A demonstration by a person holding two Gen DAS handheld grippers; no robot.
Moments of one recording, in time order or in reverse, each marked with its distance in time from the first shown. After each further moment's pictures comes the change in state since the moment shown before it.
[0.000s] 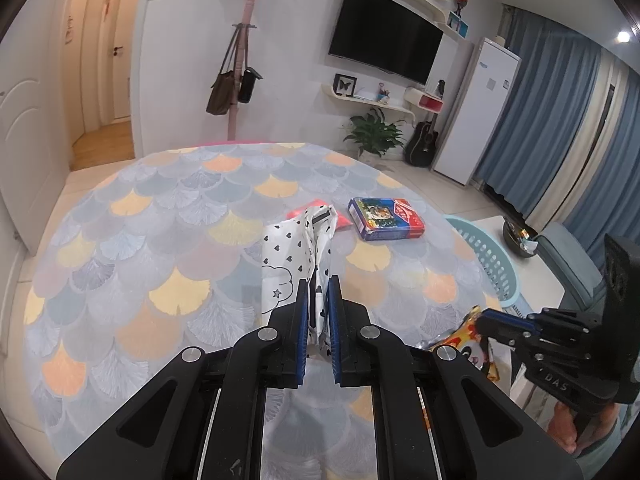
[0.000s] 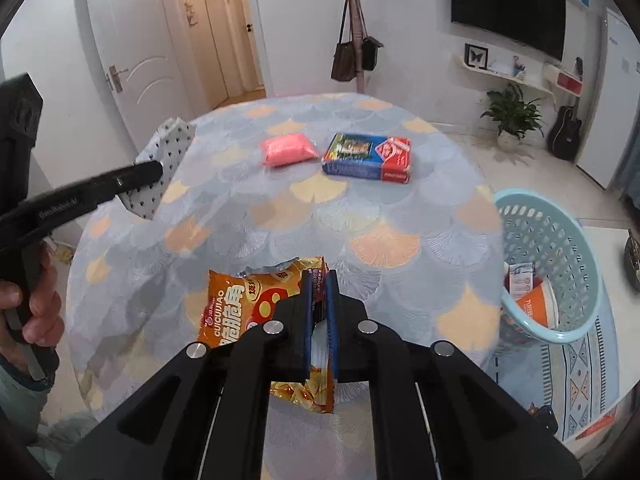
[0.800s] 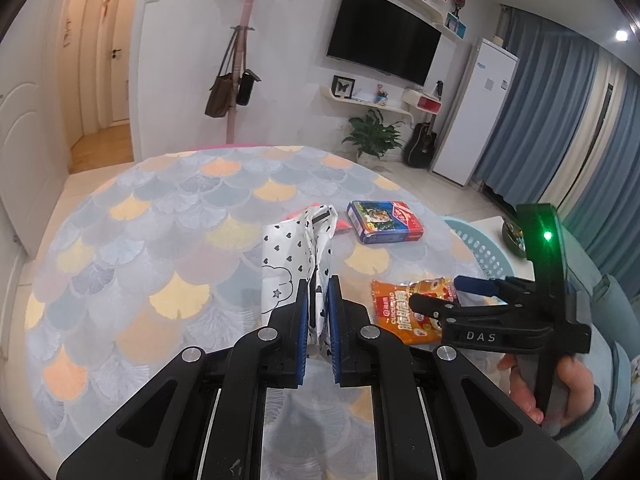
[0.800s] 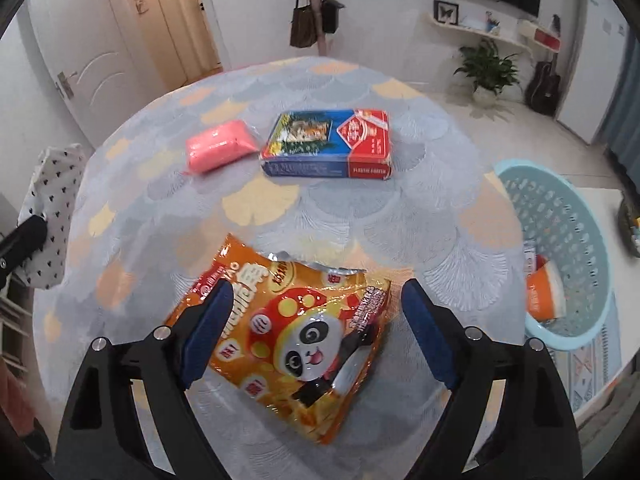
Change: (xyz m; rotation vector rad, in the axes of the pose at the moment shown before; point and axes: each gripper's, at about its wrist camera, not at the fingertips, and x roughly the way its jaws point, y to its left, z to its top) left arm 0.000 0.001 0.003 0.007 -0.008 0.000; right arm 0.080 -0.026 0.031 0.117 0.148 -0.067
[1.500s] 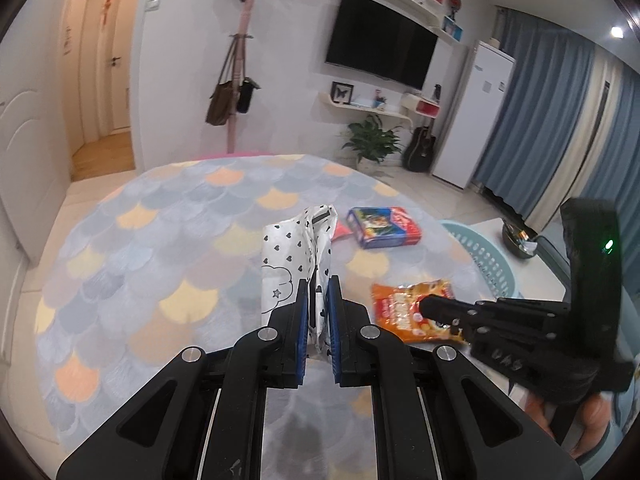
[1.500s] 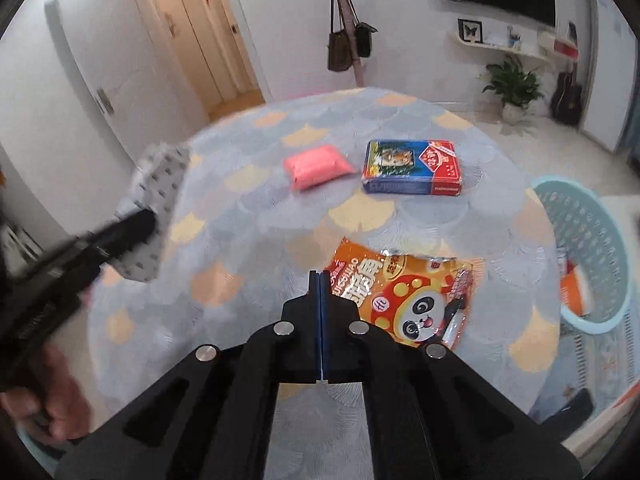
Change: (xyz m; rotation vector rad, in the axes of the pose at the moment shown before) left arm -0.010 -0.004 0.002 0.023 -0.022 -0.004; right arm -0.049 0.046 -0.009 0.019 -0.098 0.149
